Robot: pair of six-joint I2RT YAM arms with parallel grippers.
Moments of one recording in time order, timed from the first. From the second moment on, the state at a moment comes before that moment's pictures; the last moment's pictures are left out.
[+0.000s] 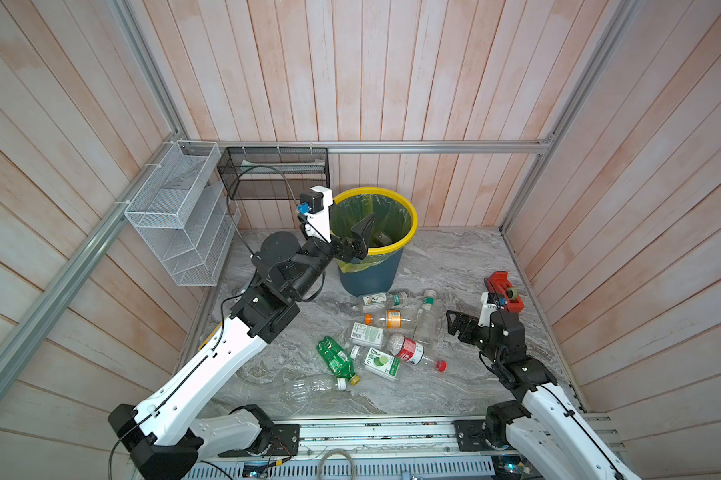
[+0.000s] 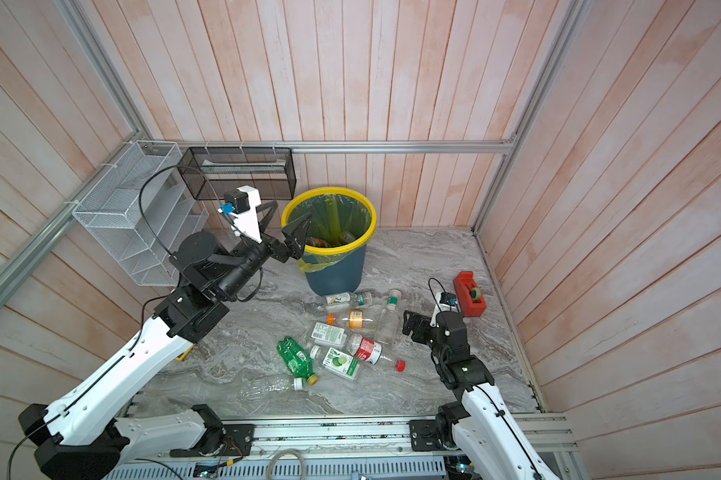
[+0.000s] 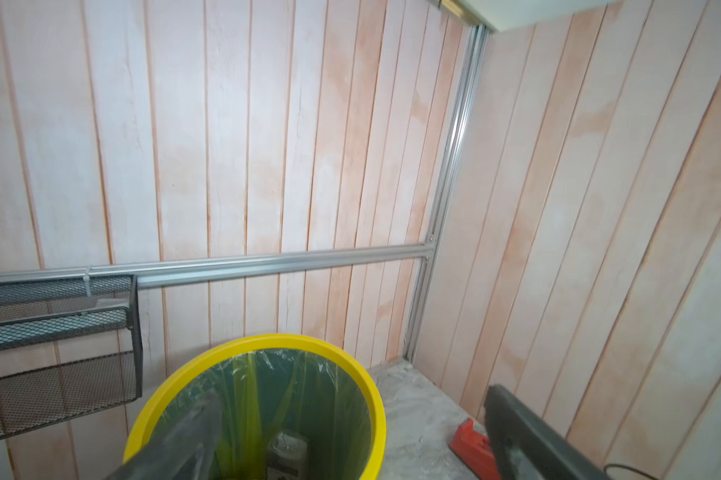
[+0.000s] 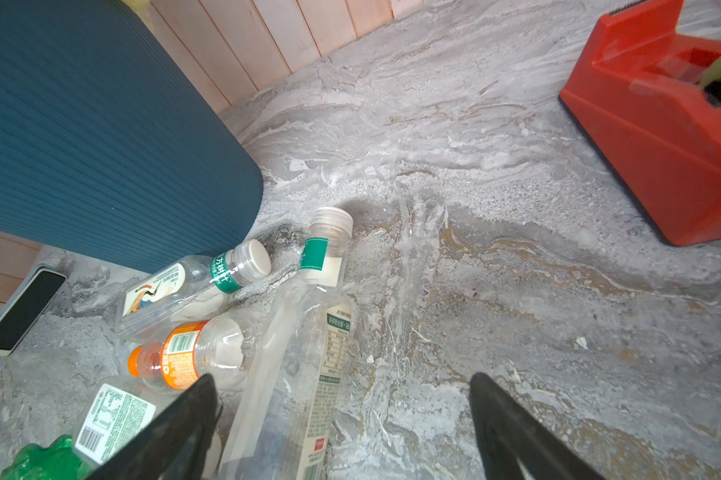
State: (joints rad) left arm -0.69 1.17 1.32 0.04 -0.10 -0.11; right arm 0.25 0.69 0.40 -0.26 0.01 0.51
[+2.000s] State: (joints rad) left arm -0.17 0.81 0.57 -0.27 -0.12 -0.50; right arm 1.28 1.63 1.00 0.04 -0.06 0.01
